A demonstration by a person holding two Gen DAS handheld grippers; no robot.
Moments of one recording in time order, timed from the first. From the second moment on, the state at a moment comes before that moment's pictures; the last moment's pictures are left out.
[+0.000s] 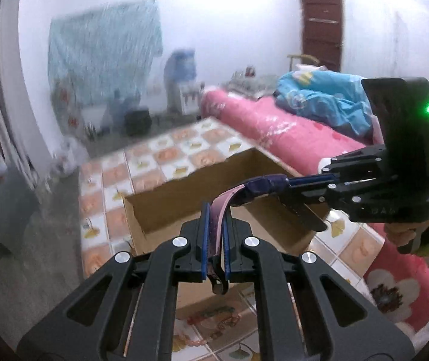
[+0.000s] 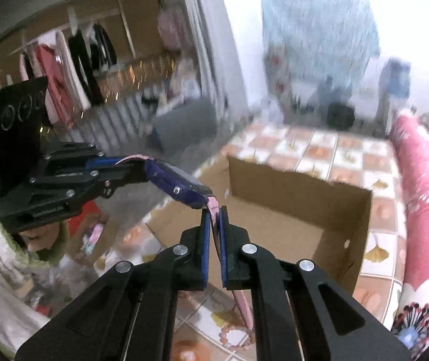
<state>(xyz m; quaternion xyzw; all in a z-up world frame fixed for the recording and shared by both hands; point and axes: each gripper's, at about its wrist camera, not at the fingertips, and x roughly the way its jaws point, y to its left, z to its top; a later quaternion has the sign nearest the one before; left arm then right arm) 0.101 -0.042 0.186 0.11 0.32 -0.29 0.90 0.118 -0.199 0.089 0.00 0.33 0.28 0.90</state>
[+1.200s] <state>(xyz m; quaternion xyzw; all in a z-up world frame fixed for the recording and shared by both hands) 0.195 -0.018 0.133 0.15 0.40 -0.20 0.88 0.294 -0.112 -0.053 -0.21 0.56 0.25 0.76</state>
